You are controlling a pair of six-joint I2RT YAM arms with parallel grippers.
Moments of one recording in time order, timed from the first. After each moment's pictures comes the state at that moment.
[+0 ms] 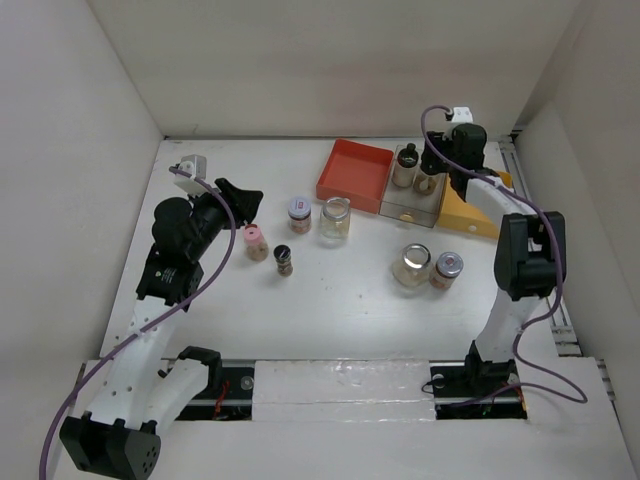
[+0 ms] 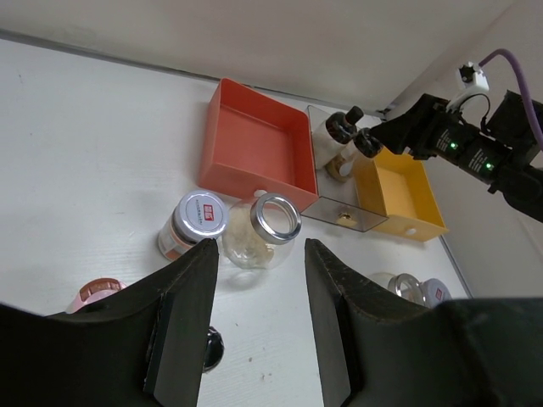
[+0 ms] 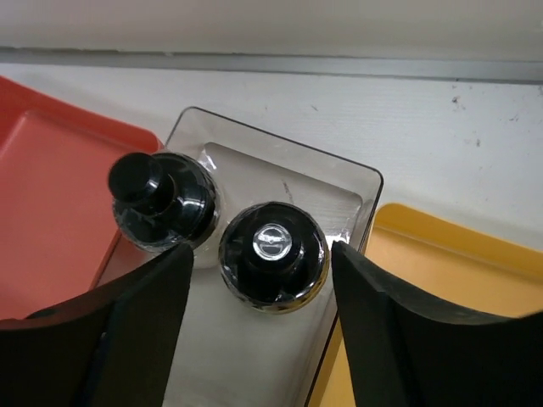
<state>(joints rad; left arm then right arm) -0.21 0.83 0.84 -0.10 0.20 -0.52 0.06 1.90 1.40 0.11 -0.03 0.03</state>
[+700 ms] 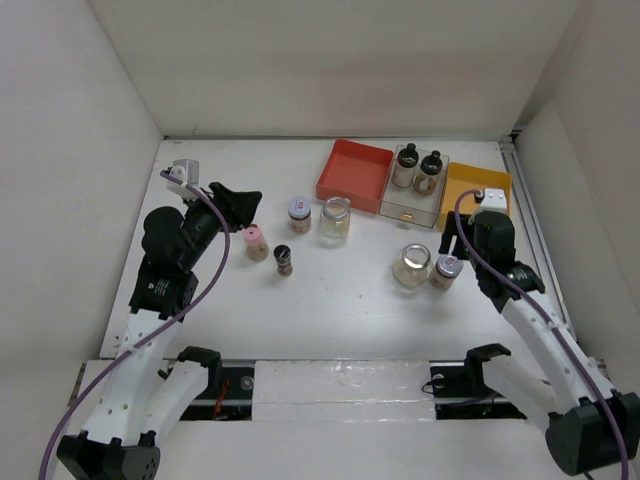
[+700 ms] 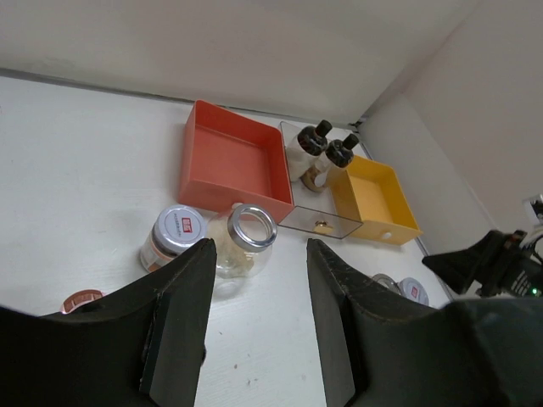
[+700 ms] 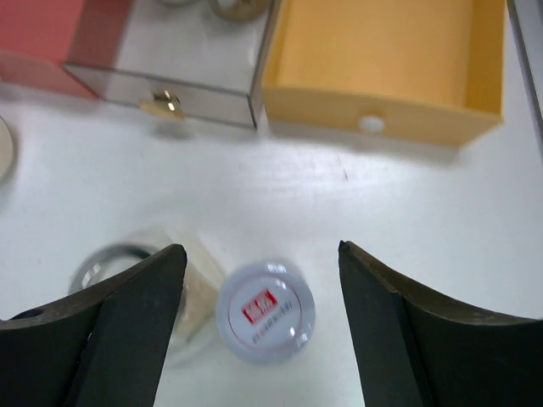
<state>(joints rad) -0.21 0.75 0.84 -0.10 0.24 -0.53 0.22 0.89 0.70 -0.29 0.25 0.19</state>
